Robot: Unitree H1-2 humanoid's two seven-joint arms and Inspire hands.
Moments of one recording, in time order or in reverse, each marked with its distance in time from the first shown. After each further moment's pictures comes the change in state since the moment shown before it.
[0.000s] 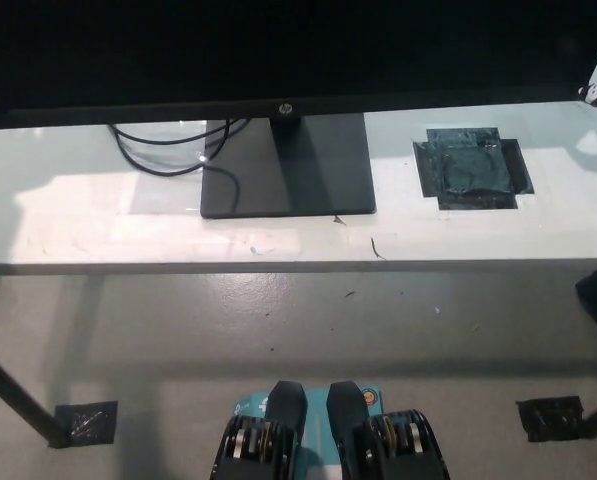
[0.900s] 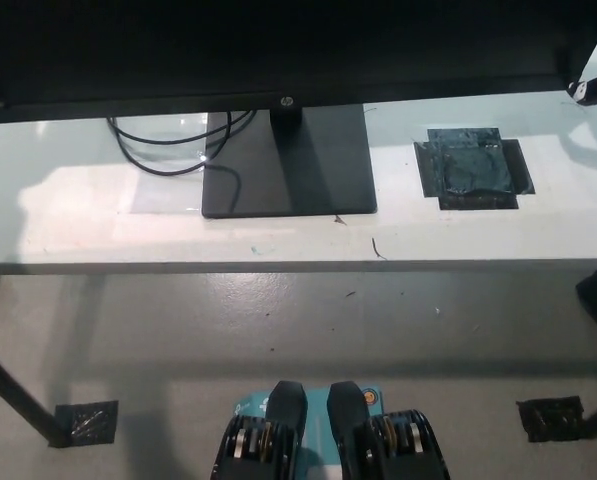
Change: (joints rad) left_arm 0.008 -0.056 -0.128 0.100 0.127 0.061 0.254; right_arm 0.020 0.058 0.042 0.103 -0.122 -0.074 -0.324
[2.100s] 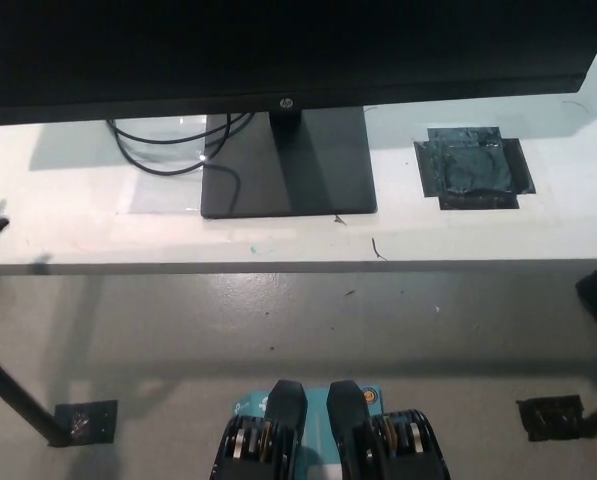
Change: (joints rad) left_arm 0.919 0.053 0.919 -0.875 -0.426 0.011 -0.083; right_arm 0.875 -0.166 -0.599 -1.048 0.271 -0.068 0.024
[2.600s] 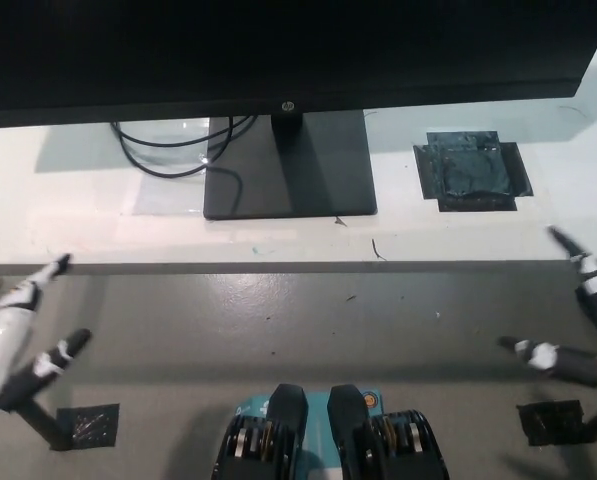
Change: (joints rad) left_arm 0.389 -0.214 0.024 -0.623 -0.205 0.007 -0.001; right_arm 0.318 0.335 0.025 -0.408 0.035 -0.017 -0.004
